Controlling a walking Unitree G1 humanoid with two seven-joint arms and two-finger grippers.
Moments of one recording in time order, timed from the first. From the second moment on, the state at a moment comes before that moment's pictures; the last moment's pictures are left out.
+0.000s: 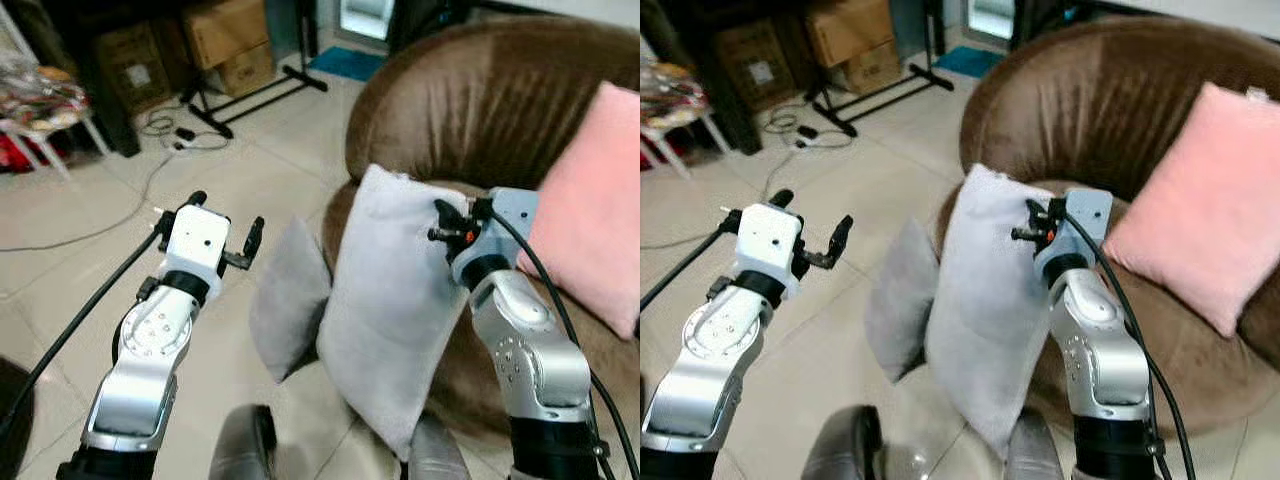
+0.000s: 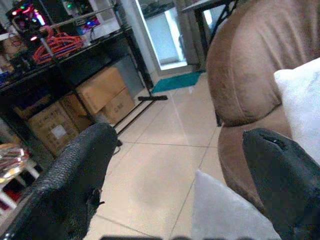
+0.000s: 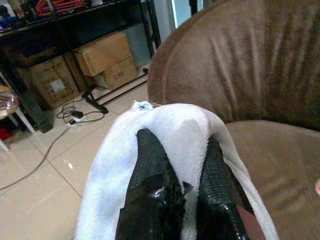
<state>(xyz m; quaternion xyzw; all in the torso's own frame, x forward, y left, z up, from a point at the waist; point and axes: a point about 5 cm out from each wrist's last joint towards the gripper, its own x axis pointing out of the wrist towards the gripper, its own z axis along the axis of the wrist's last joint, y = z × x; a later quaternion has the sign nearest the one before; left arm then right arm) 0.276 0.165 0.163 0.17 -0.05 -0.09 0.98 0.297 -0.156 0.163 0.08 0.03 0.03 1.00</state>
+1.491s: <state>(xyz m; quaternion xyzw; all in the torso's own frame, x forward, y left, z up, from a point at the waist) 0.278 0.166 0.160 0.18 -0.05 -0.09 0.98 0.299 -0.159 0.173 0.11 0.01 0.01 0.99</state>
